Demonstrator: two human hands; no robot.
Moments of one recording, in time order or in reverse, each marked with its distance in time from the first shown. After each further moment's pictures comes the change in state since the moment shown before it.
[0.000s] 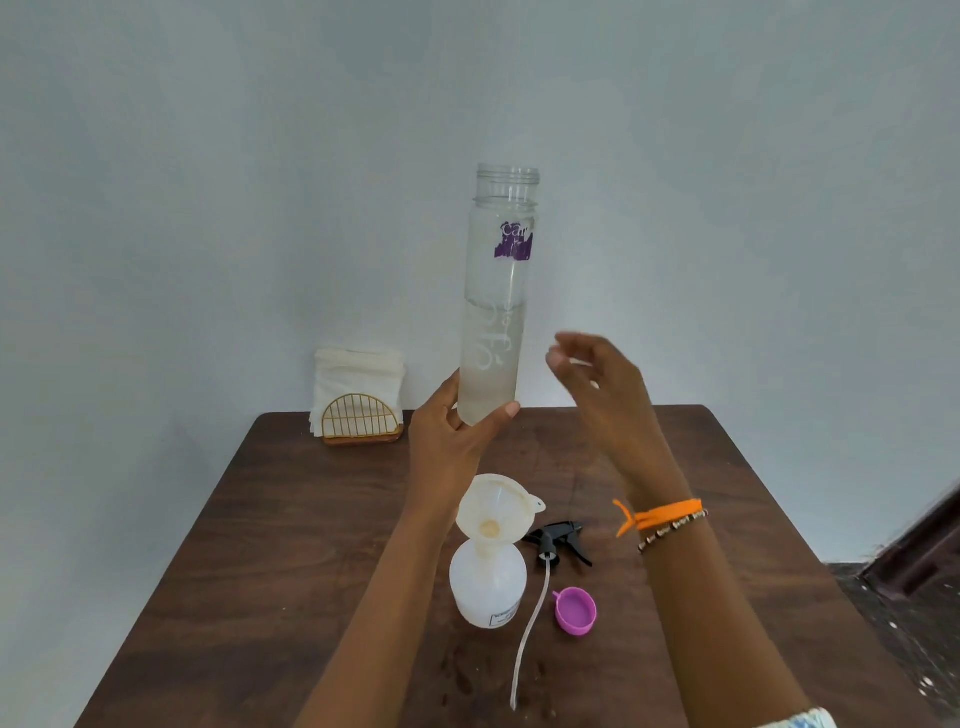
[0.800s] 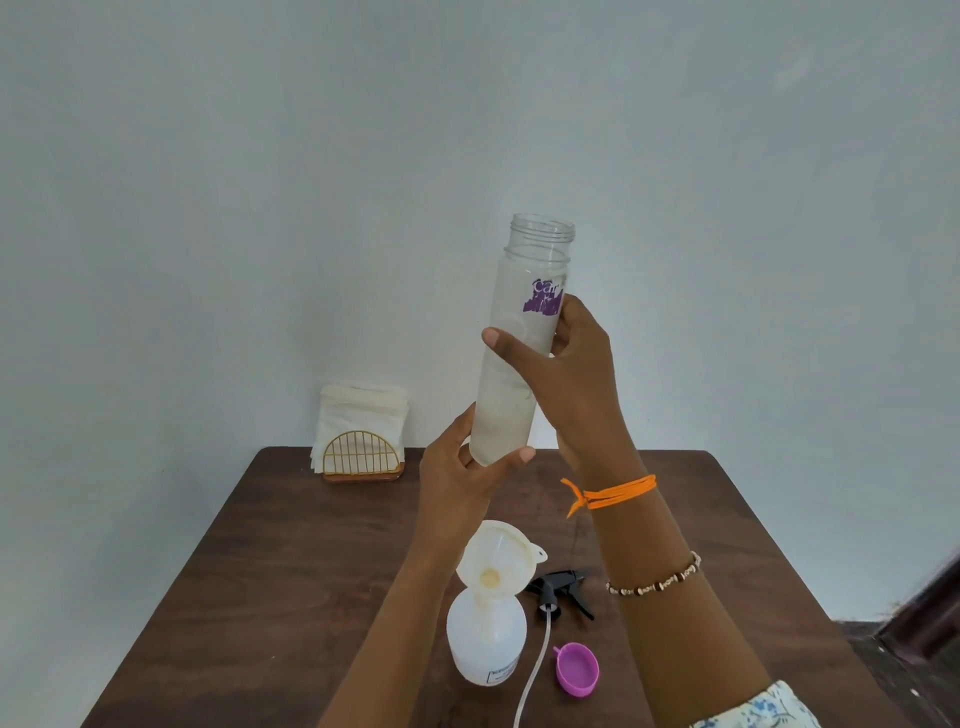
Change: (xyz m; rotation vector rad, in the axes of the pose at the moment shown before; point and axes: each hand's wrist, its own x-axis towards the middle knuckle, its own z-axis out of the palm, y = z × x) left_hand 0.007 -0.003 0.003 0.030 -0.051 0.027; right_hand 0.026 -0.060 0.037 0.109 0.047 -0.151
